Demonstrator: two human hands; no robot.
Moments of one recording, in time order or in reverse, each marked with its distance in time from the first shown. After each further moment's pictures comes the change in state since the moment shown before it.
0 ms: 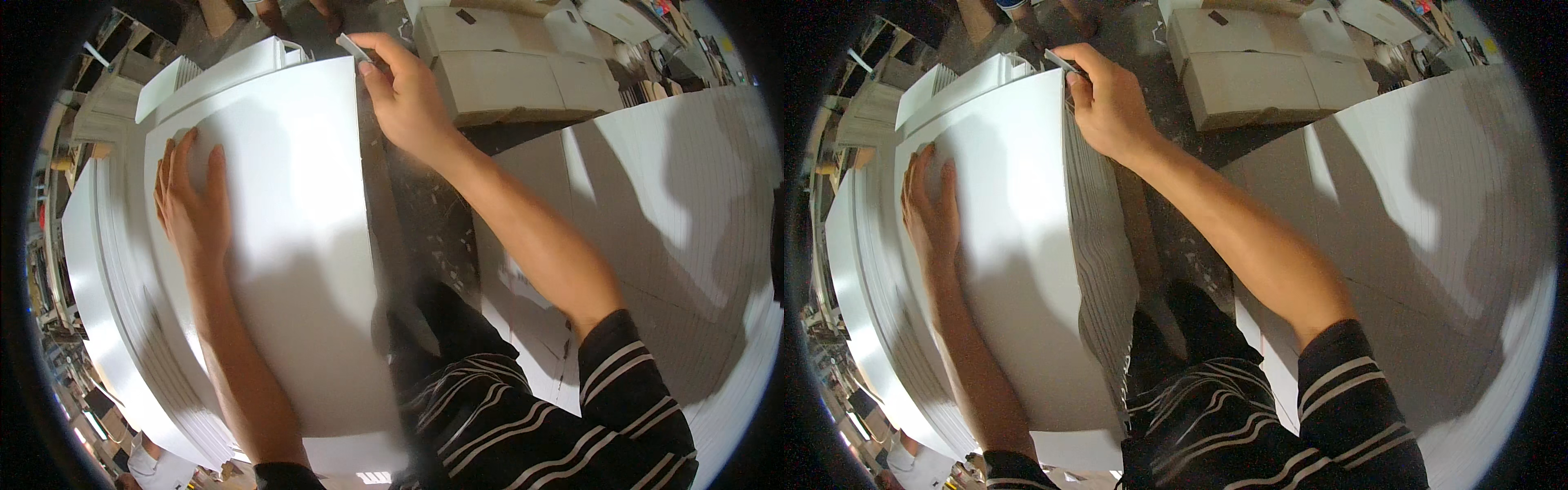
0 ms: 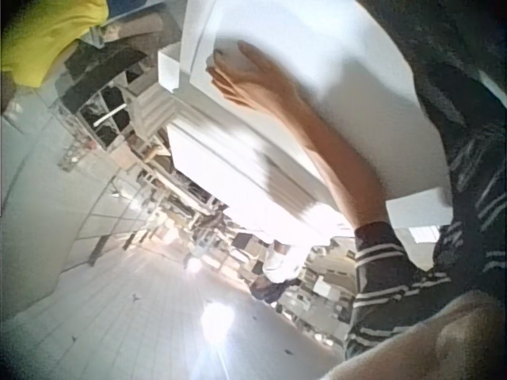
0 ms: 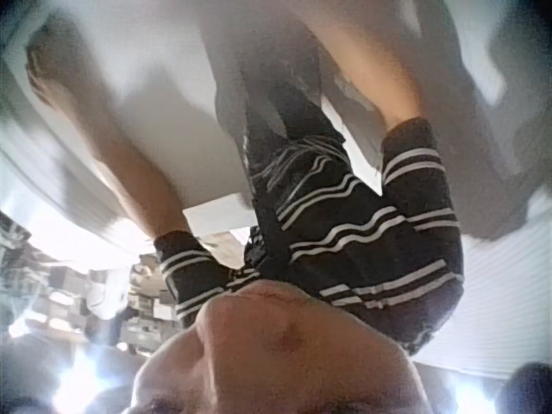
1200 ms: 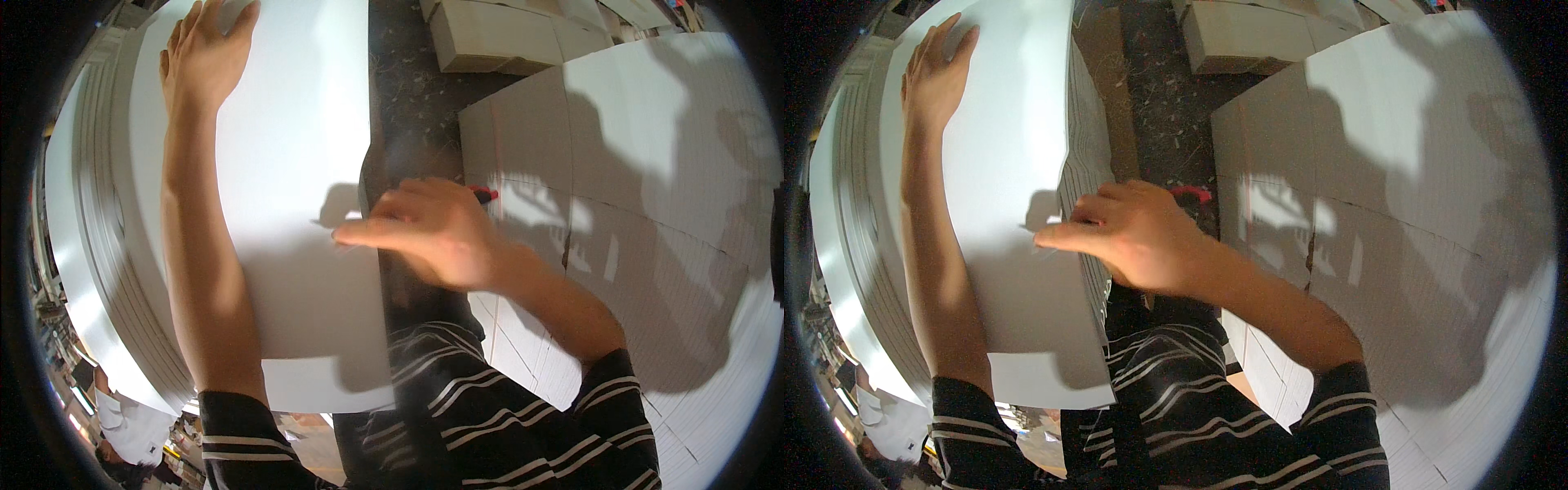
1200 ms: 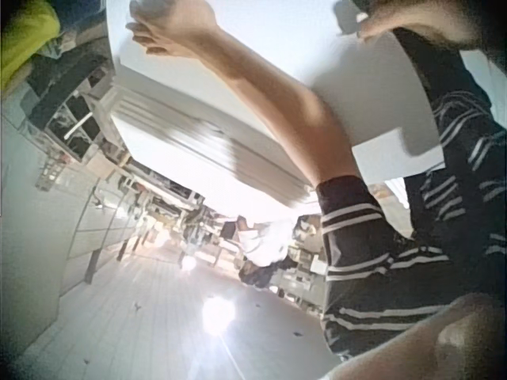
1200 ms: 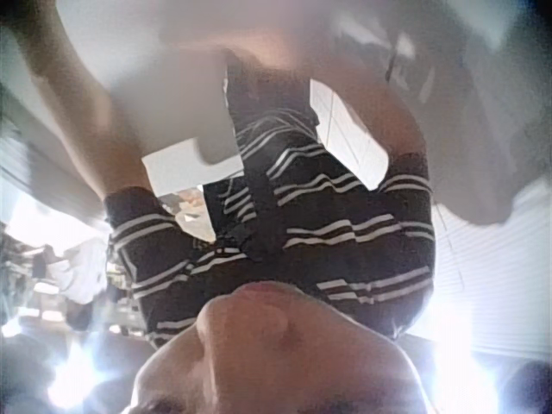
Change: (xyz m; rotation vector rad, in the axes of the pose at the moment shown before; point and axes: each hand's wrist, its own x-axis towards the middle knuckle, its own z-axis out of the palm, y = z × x) left_hand 0.016 -0.004 0.036 0.119 0.103 0.237; right_hand -0.213 -0.129 -0.040 -0.224 -0.489 -0.256
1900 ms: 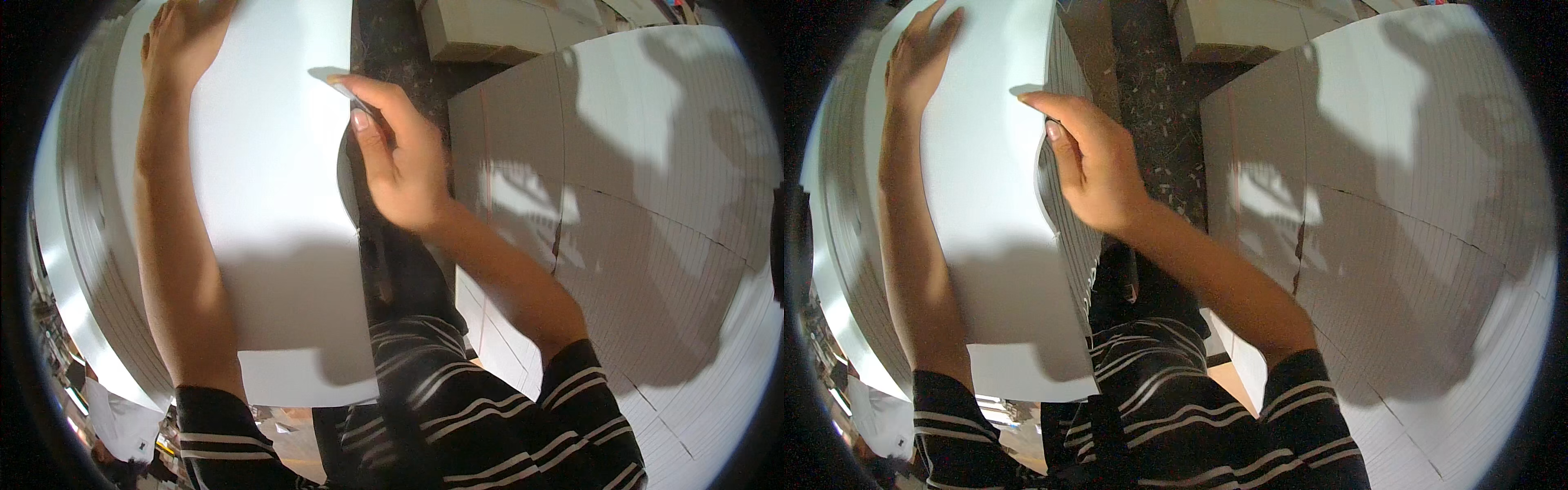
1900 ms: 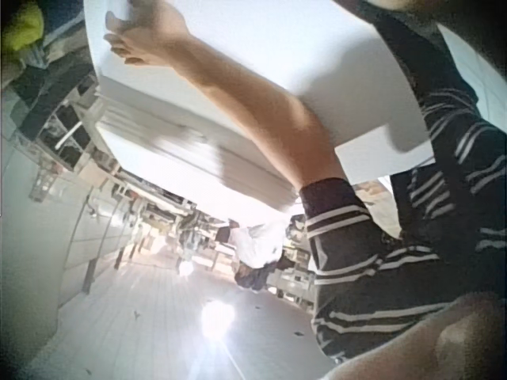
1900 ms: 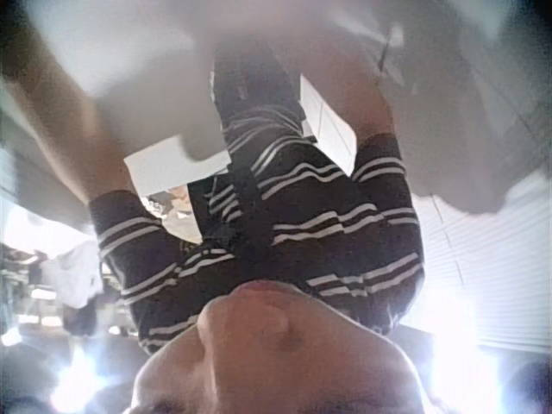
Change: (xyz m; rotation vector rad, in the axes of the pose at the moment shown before) left_hand 0.009 0.061 -0.063 -0.101 -0.080 -0.128; right_hand 0.026 0.029 0.029 0.284 0.456 0.303
